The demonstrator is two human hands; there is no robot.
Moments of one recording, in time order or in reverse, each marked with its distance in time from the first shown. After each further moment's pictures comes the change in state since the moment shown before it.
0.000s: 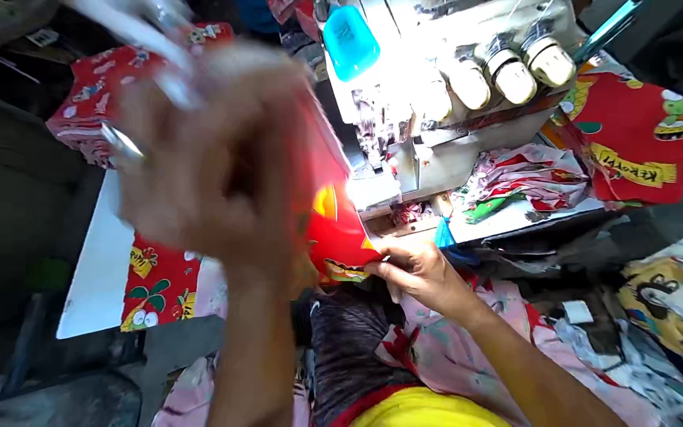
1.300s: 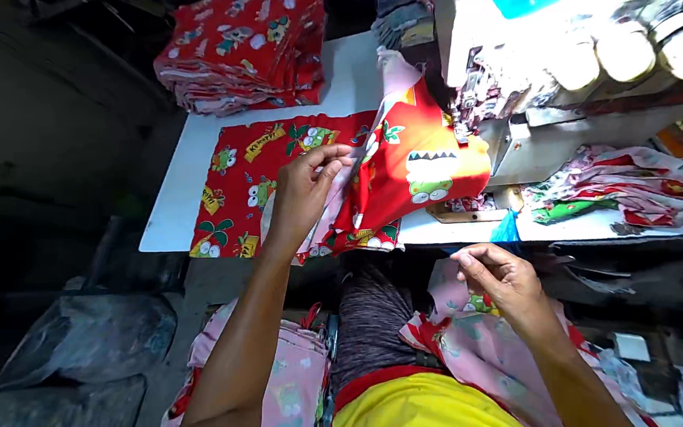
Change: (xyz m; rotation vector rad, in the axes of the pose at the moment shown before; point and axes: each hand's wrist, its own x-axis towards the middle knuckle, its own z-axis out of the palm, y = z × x) left_hand -0.074 -0.083 -0.045 -0.262 -0.673 -0.597; right_hand -0.049 0.013 -0.008 -0.107 0.173 0.199
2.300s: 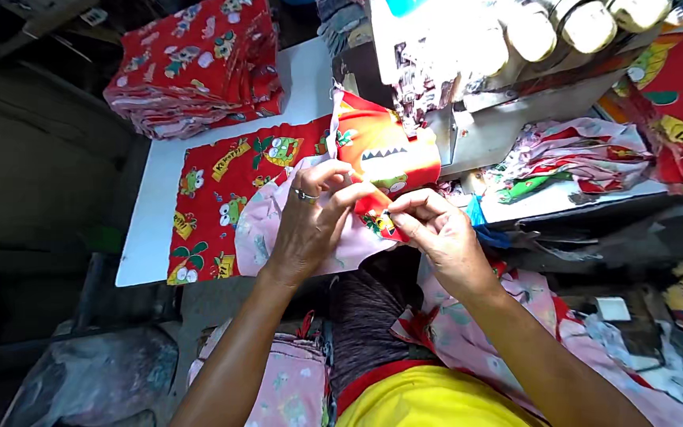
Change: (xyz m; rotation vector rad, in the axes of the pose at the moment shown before) left_hand -0.017 0.020 0.039 0.298 0.007 0.639; right_hand 0.040 -0.045 0.039 0.454 0.058 -0.056
